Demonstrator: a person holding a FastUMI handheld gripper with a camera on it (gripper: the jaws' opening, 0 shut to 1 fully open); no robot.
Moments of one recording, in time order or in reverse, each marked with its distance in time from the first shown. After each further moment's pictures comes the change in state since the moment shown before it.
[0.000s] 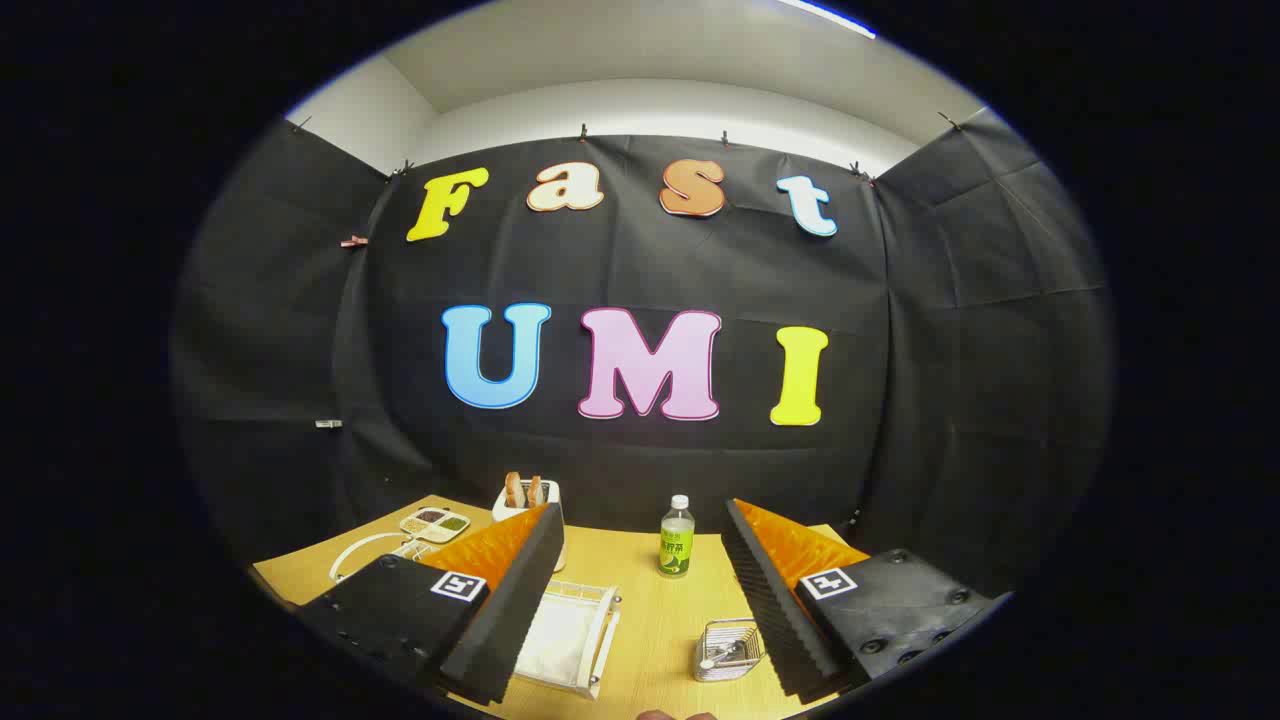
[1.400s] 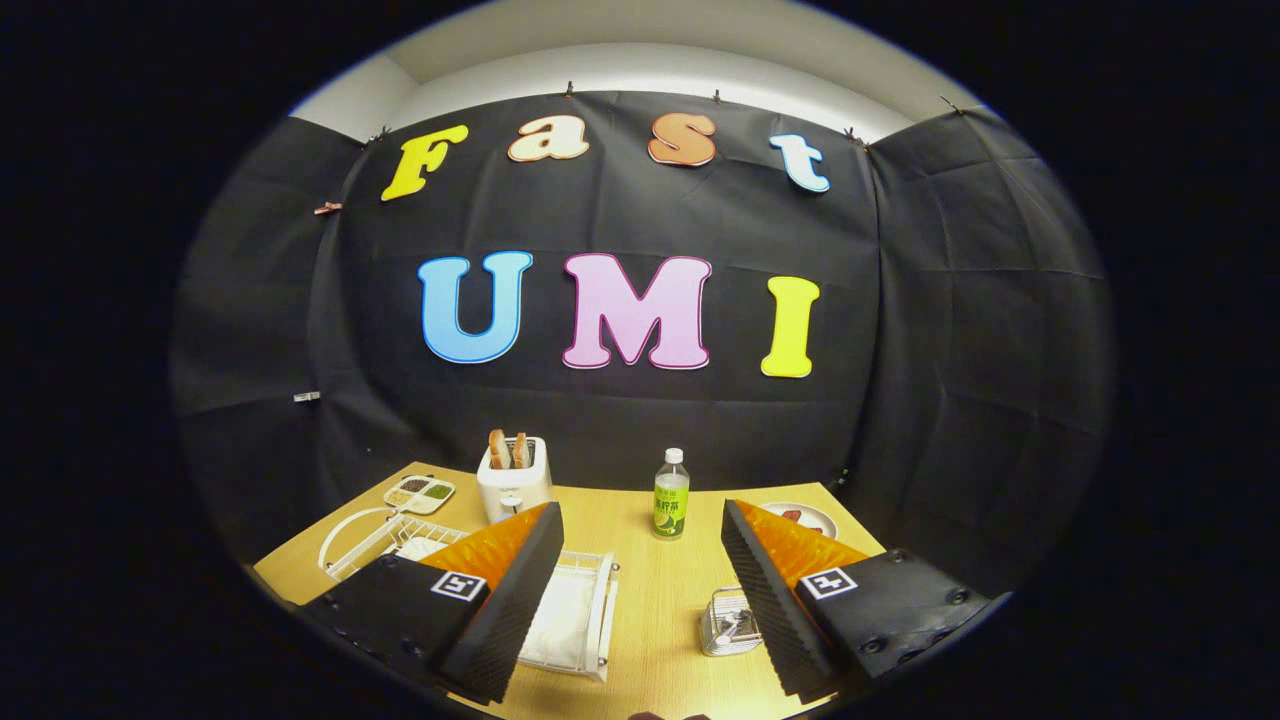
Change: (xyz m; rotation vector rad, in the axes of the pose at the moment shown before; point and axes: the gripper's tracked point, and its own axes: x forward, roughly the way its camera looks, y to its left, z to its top) arm 0.028 0.014 -0.039 0.007 0.160 -0.071
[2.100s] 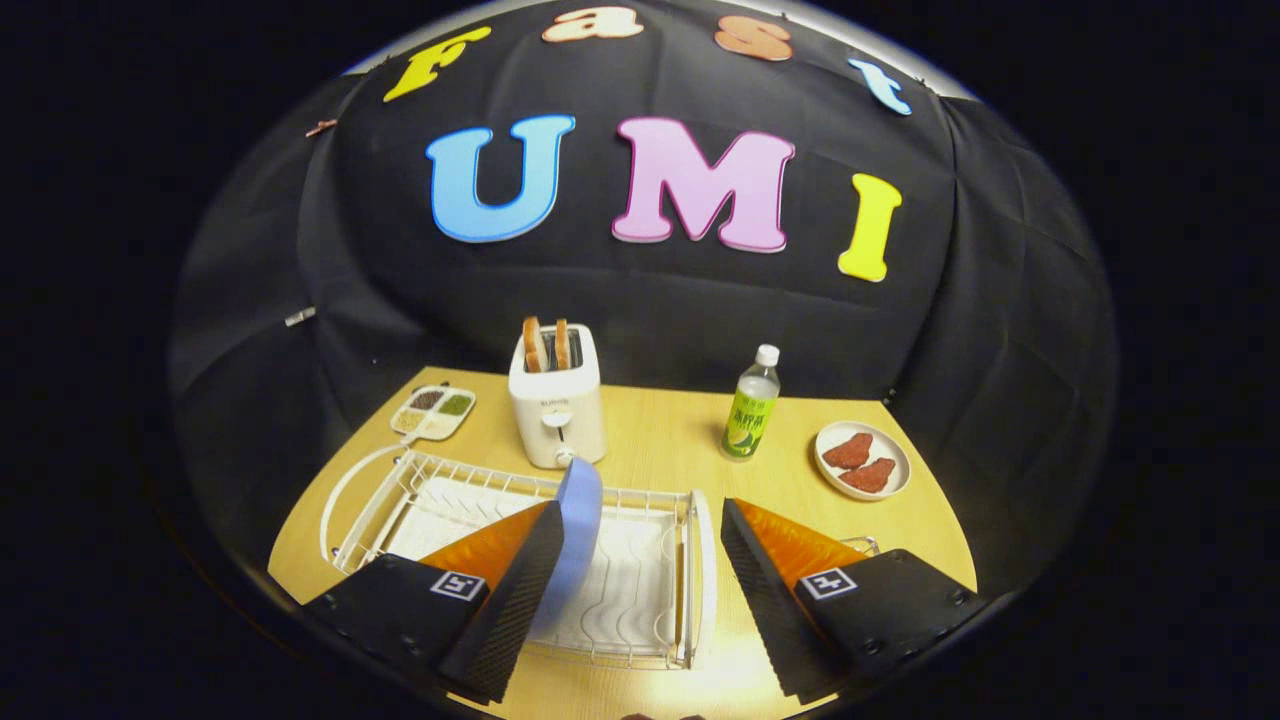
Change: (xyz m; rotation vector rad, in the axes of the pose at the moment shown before) arm 0.090 0.113 -0.104 -0.033 0.442 0.056
